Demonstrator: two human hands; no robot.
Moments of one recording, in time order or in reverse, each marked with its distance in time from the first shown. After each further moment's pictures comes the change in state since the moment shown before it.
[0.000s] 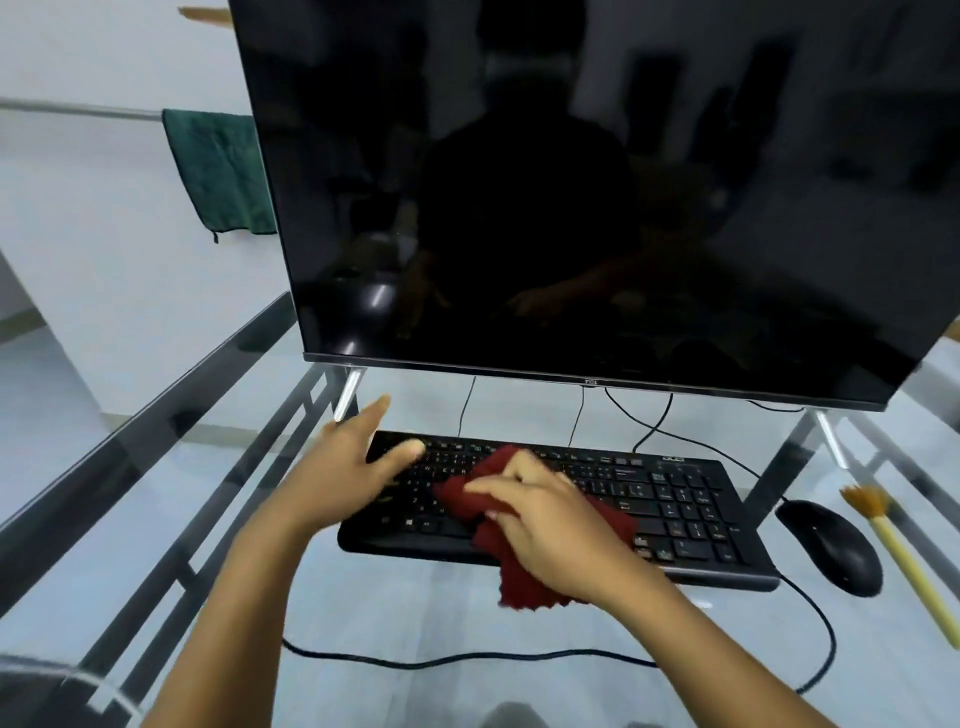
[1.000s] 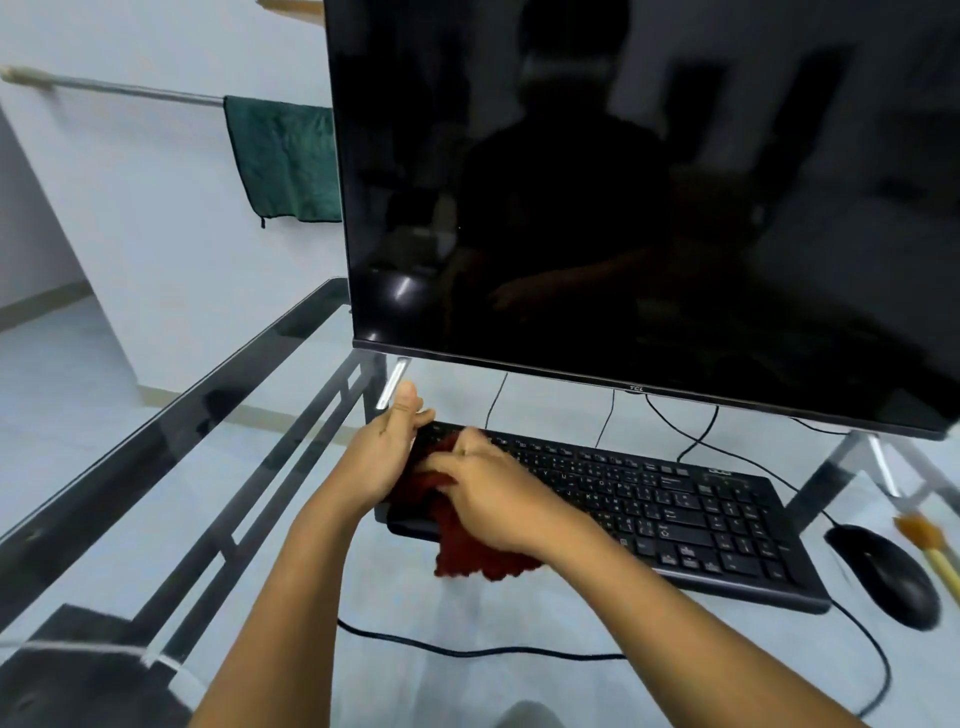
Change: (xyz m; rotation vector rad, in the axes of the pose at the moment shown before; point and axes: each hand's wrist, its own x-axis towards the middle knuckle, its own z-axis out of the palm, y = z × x) left_hand 0.001 -0.008 0.002 -0.595 0.035 -0.147; right_hand 0.065 -0.058 0.033 -0.012 -0.192 -0.102
